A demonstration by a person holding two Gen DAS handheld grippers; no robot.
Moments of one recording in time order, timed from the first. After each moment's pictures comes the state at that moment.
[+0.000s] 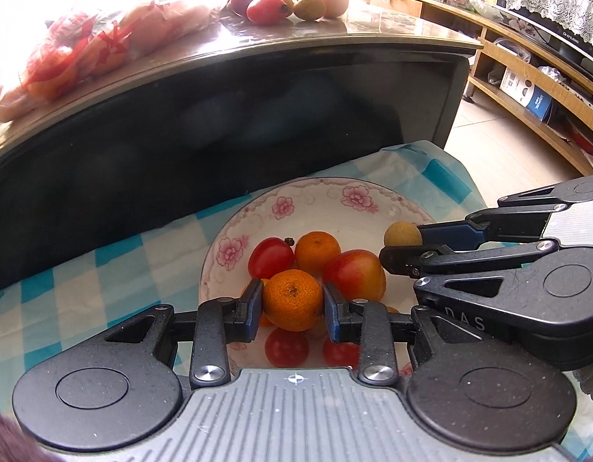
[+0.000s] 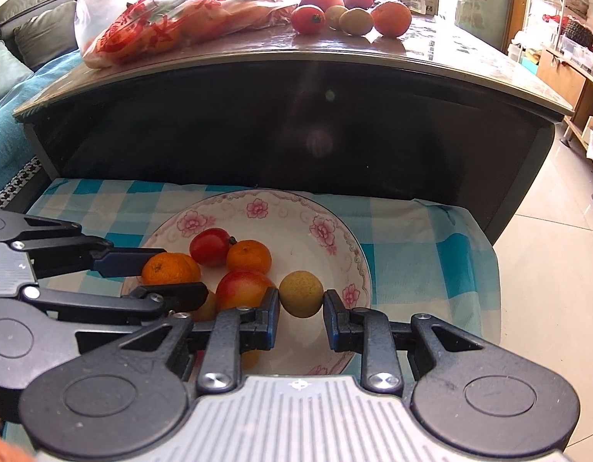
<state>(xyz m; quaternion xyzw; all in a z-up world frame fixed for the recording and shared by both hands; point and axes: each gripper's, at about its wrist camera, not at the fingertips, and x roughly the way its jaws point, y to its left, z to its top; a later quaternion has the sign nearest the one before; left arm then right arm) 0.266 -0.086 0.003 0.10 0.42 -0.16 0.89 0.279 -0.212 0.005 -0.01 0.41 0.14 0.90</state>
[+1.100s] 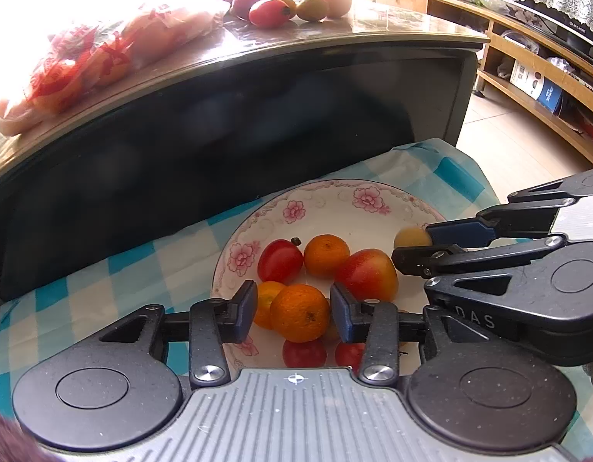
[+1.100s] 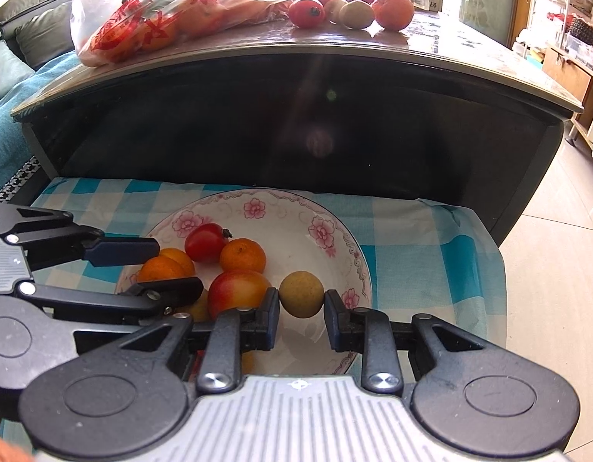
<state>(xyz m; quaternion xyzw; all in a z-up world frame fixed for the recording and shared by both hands) 0.267 -0.089 0.003 0.12 0.41 -0.14 0.89 0.286 -0.214 0.001 -0.01 0.41 0.14 0.90</state>
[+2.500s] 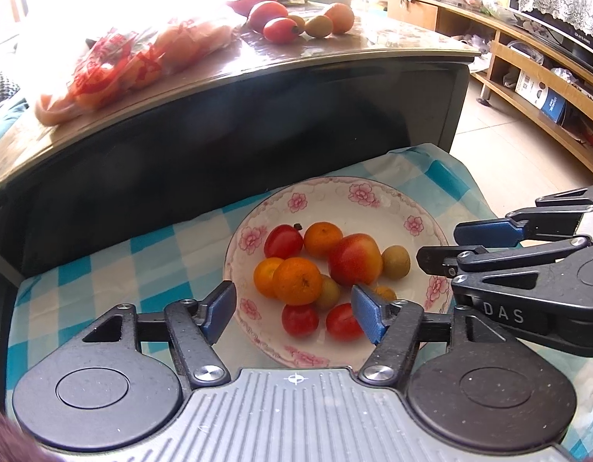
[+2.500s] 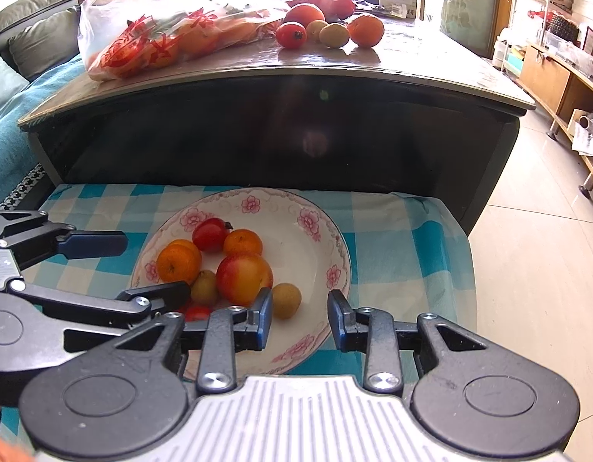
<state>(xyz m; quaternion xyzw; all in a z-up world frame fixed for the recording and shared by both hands) 0.235 -0.084 0.025 0.11 0.41 -0.12 0.90 0.248 -0.223 0.021 0.00 0.41 0.12 0.90</state>
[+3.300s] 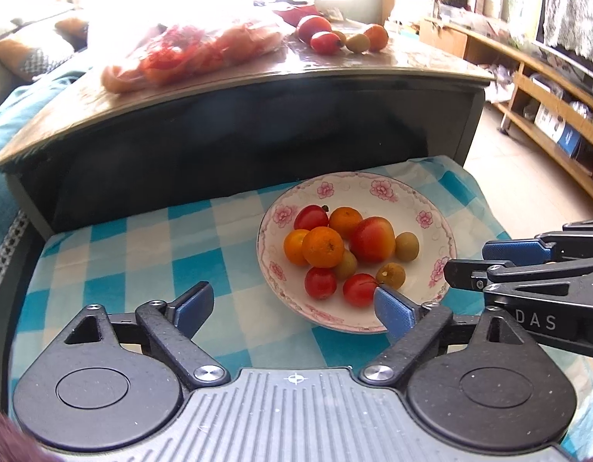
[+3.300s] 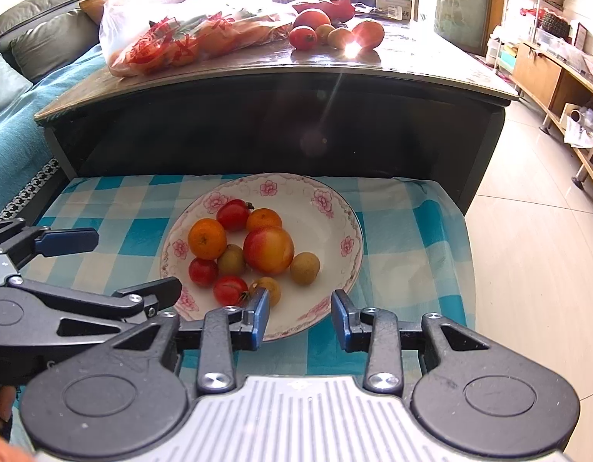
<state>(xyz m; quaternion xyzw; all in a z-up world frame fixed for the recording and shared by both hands) 0.193 -0.058 0.034 0.06 0.39 -0.08 0.91 0.209 -0.215 0.031 0.01 0.41 0.11 0.91</state>
